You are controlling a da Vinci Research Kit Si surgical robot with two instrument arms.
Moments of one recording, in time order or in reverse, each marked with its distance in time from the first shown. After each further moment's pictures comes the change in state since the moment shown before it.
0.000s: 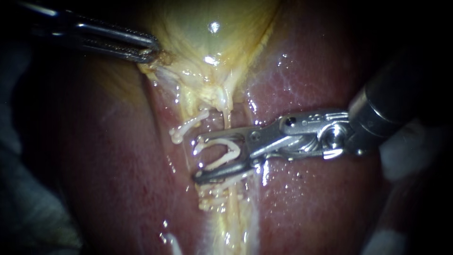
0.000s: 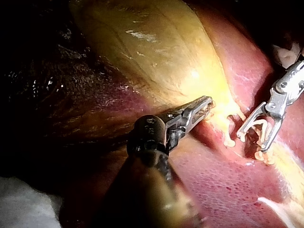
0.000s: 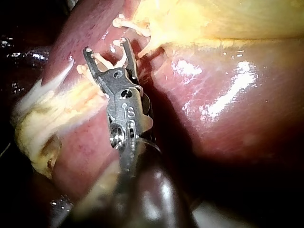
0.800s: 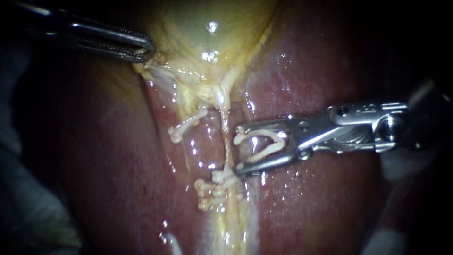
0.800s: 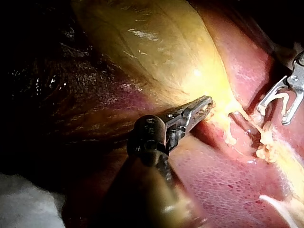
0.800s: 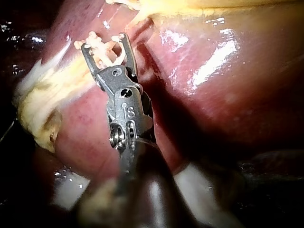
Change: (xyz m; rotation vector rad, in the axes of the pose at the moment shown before) right arm 0.001 0.000 -0.009 0.003 0.023 0.017; left arm 0.000 0.000 -0.001 -0.001 -0.001 0.001
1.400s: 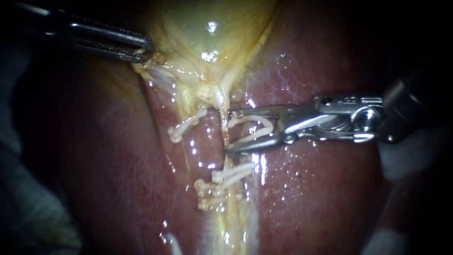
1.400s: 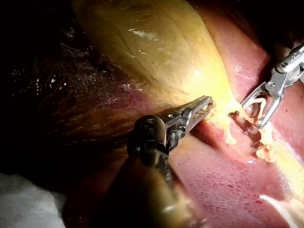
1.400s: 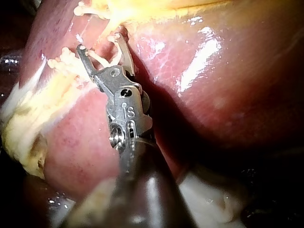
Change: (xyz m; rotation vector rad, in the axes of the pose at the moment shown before) right arm -0.002 0.004 0.005 -0.053 0.012 0.080; left arm 0.000 0.000 0.000 0.001 0.001 0.000
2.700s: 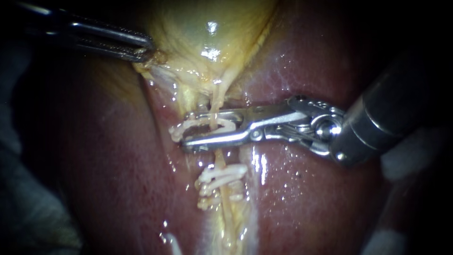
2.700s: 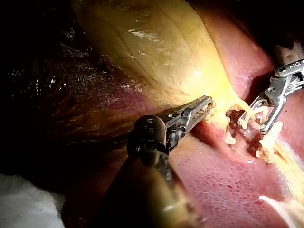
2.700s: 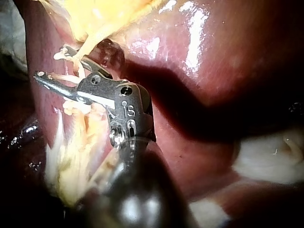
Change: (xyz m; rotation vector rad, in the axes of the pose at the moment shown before) right arm 0.003 -0.002 0.002 0.188 0.251 0.255; left arm 0.000 0.000 0.000 0.002 0.001 -0.001
